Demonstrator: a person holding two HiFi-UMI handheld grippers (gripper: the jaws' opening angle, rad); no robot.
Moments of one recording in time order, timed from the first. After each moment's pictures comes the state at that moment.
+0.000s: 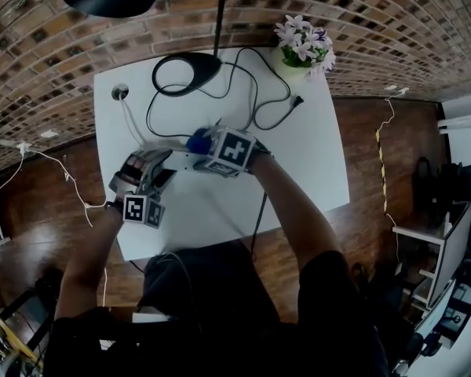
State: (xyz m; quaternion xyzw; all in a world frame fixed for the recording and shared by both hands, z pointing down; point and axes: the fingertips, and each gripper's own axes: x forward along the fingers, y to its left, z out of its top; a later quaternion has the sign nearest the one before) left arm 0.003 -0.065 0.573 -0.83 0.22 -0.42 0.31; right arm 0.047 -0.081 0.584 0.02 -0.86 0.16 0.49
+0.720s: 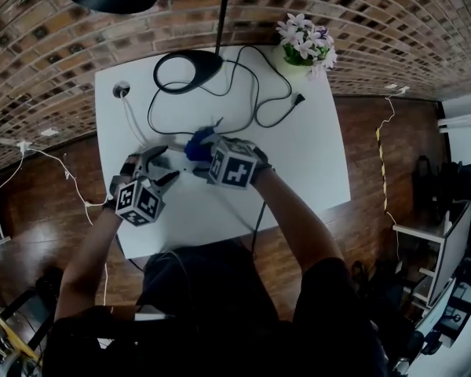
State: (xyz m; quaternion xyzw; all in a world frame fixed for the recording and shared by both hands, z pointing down) left arm -0.004 -0.061 0.565 -0.89 0.22 -0.39 0.08; right arm 0.032 -0.055 0.572 0.01 -0.88 0.07 0.47
